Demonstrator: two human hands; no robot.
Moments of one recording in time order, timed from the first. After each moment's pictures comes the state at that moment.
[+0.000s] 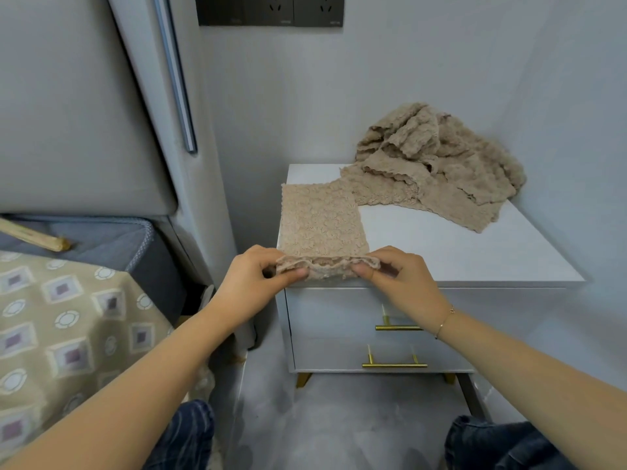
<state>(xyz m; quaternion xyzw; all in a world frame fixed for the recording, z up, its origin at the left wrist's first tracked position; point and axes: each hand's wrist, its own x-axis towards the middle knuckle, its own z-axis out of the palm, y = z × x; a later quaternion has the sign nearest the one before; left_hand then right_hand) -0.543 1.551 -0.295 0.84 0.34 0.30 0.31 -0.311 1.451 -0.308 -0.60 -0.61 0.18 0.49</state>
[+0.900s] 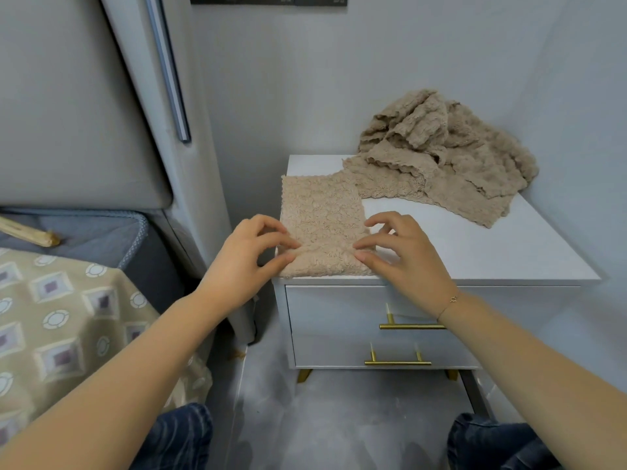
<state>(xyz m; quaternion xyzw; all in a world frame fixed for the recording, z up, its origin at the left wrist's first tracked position) -0.547 1.576 -0.292 0.89 0.31 0.29 0.17 -0.297 1.469 -0.298 -0.62 -0.69 -0.01 0.37</state>
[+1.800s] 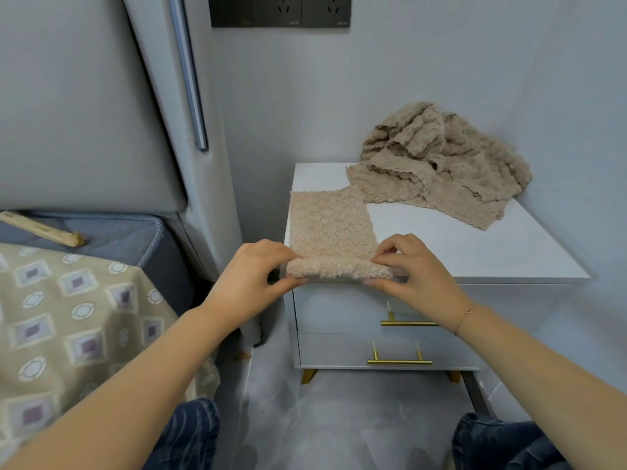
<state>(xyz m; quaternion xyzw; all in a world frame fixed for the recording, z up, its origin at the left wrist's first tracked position) -0.558 1.553 -0.288 0.92 0.27 0.26 0.11 -0.295 1.442 -0.300 -0.61 -0.72 0.03 0.33</state>
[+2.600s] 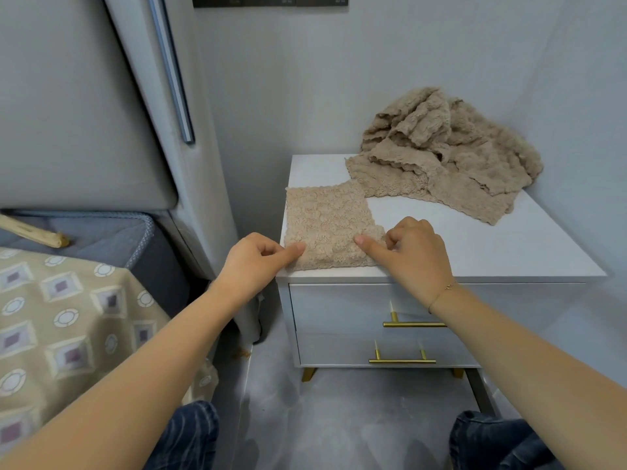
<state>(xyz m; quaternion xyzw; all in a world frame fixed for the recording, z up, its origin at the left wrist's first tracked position) -0.532 1.568 -0.287 0.76 0.47 0.24 0.38 -0.305 1.476 -0.293 -0.78 -0.54 0.02 0.32</state>
